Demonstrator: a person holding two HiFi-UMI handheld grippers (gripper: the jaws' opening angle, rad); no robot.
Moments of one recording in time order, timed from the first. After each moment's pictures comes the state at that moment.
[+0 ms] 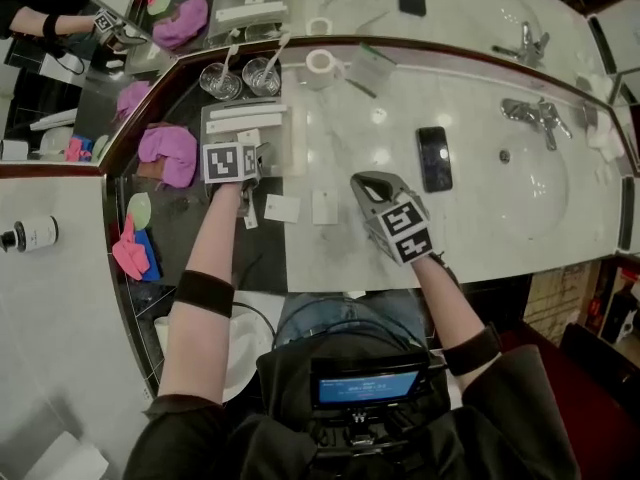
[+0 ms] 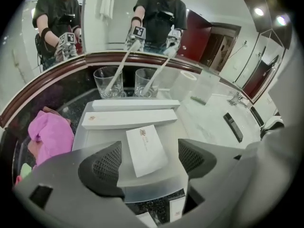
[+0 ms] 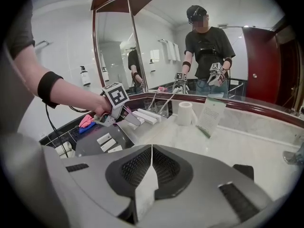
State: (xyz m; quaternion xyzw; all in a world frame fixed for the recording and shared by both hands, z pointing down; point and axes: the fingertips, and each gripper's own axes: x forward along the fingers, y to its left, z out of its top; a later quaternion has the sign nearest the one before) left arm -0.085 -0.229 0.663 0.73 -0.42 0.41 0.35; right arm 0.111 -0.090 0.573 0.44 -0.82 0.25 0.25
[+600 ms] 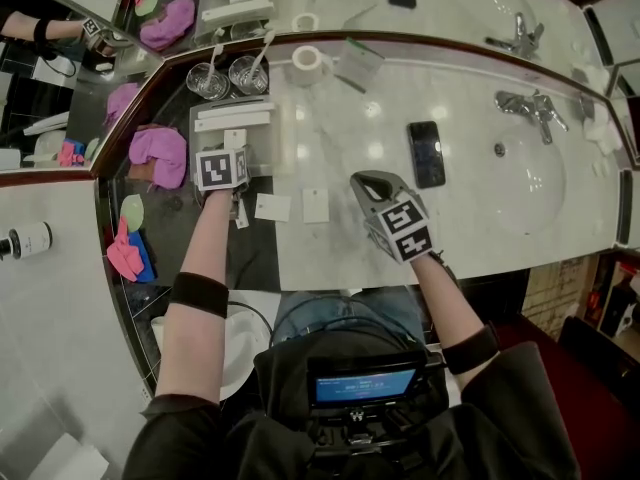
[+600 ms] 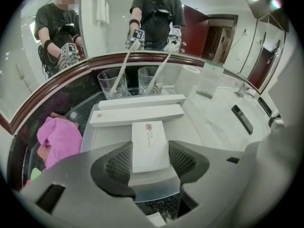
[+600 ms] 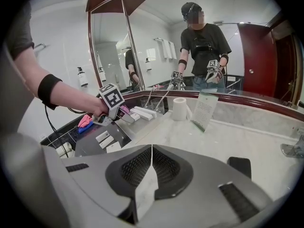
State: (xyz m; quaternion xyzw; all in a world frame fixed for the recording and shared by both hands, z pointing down) left arm -0.098 -0.228 0.671 0.72 -0.45 0.44 0.30; right arm 0.135 -0.081 0.583 0.45 -0.82 0.26 0.25
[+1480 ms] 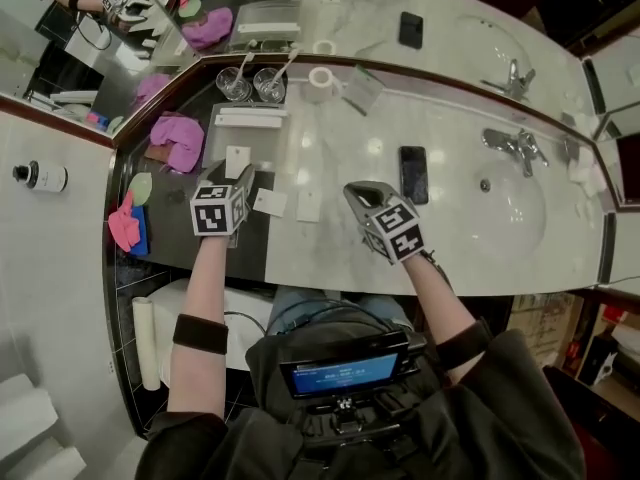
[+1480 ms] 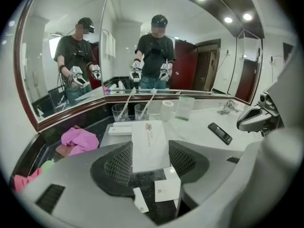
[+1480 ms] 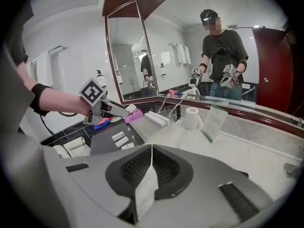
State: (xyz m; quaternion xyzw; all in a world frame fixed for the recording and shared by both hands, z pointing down) left arm -0.090 -0.145 0.558 0.79 -0.48 0.31 0.23; right arm 0.131 -0.057 0.545 0.39 -0.86 0.22 0.25
